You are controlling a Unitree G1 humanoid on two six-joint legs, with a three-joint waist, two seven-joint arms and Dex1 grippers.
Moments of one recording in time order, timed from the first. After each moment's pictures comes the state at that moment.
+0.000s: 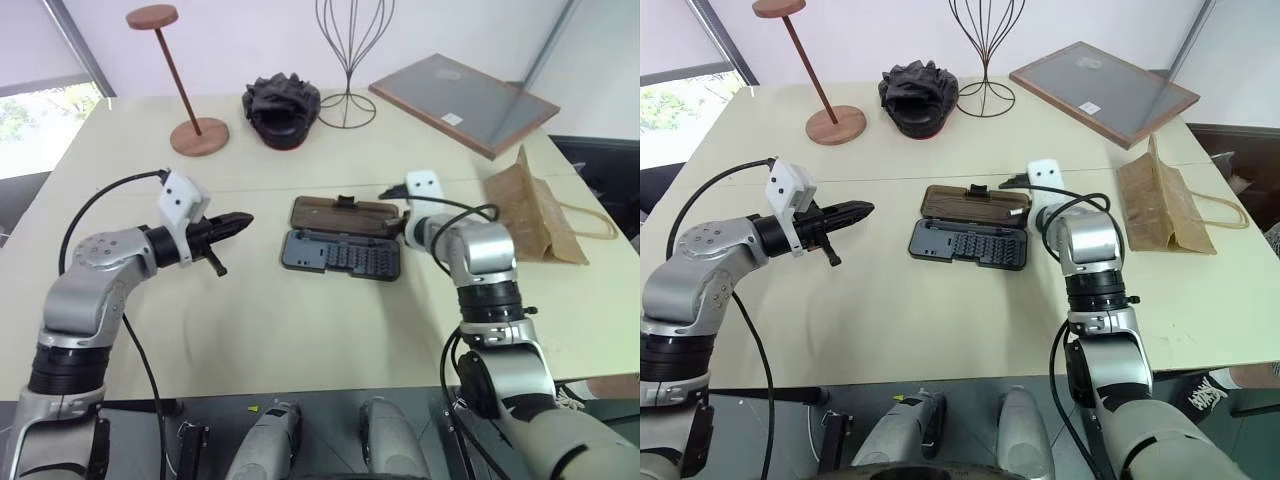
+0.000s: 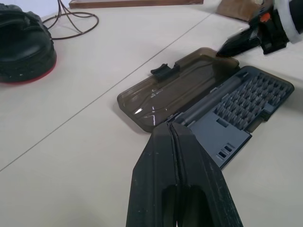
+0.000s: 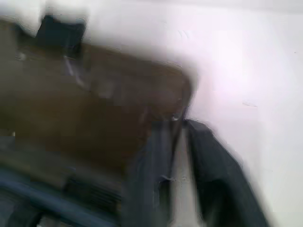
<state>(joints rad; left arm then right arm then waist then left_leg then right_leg) -0.41 0.68 0.10 -0.16 -0.44 0.56 -0.83 -0.79 -0.23 -0.04 0.19 0.09 1.14 0.16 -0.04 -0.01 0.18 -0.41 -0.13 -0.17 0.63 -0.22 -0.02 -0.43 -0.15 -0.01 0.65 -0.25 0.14</state>
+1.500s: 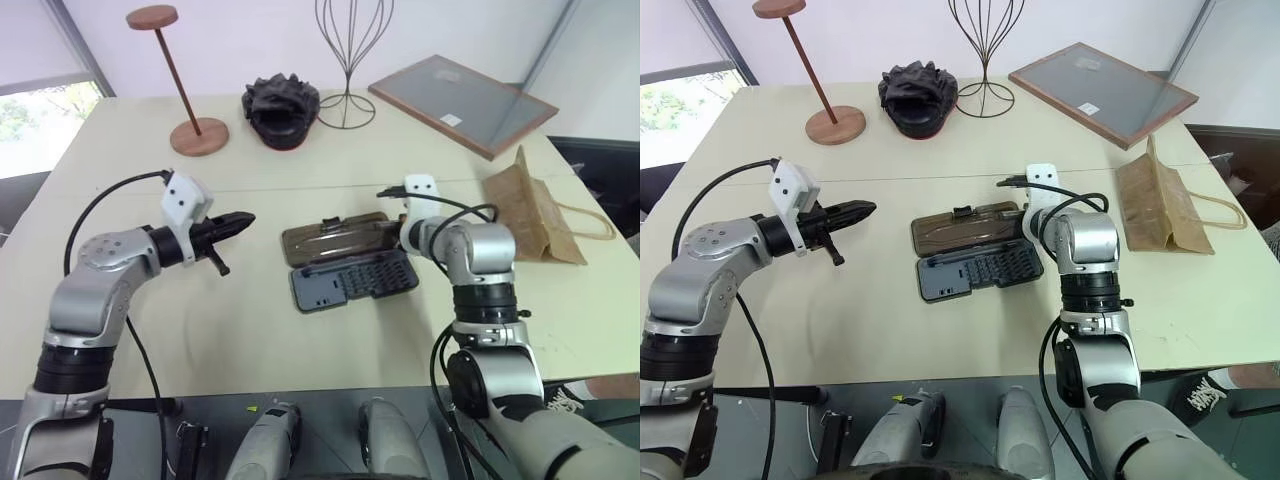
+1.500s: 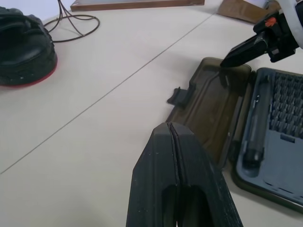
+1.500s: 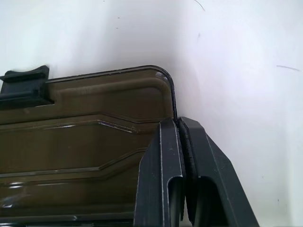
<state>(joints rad) -0.42 0.67 0.09 -0.15 -0.42 0.54 -0.82 -0.80 -0.18 -0.15 0.14 0.12 1.26 0.11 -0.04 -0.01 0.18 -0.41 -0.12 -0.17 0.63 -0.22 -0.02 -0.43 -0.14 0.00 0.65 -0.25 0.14</state>
